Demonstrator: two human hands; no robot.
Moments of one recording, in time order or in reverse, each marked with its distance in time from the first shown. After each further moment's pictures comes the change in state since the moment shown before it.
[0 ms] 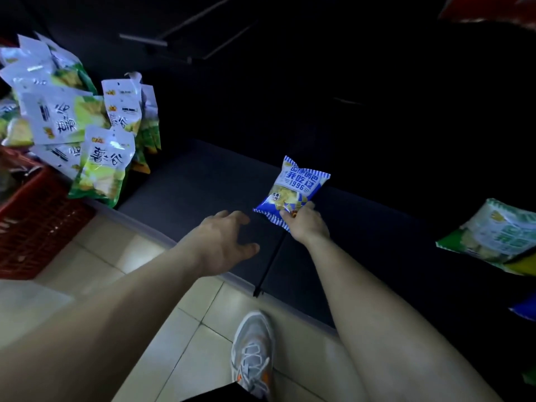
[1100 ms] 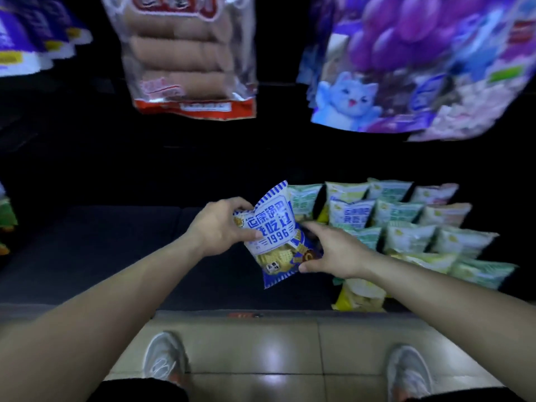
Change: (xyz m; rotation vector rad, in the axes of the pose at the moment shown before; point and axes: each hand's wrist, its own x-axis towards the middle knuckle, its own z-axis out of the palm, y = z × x) left_hand -0.054 0.261 0.027 -0.183 0.008 0.558; right_hand -0.263 0.224 -0.296 -0.184 0.012 -0.251
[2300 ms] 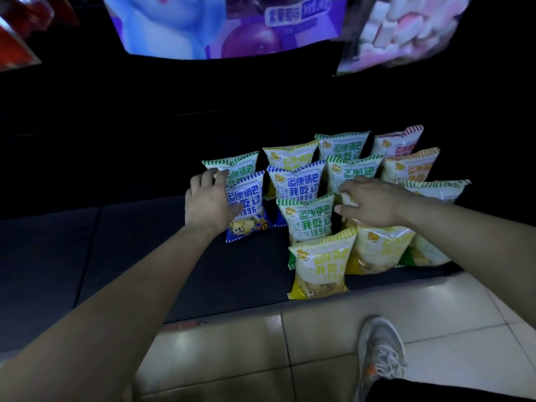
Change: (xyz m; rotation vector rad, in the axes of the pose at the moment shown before) left_hand 0.150 0.025 0.176 0.511 0.209 0.010; right_hand -0.004 0.220 -0.063 -0.368 -0.016 0.291
